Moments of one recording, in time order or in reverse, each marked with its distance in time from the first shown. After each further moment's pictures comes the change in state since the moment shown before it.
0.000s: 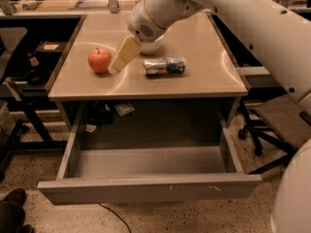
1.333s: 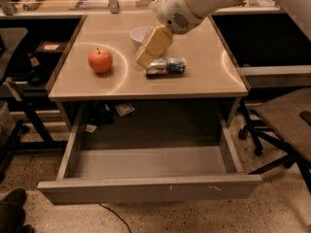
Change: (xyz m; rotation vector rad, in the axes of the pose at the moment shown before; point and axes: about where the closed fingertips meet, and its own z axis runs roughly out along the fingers) arm 0.008 0.027 -0.093 0.079 -0.001 -0.028
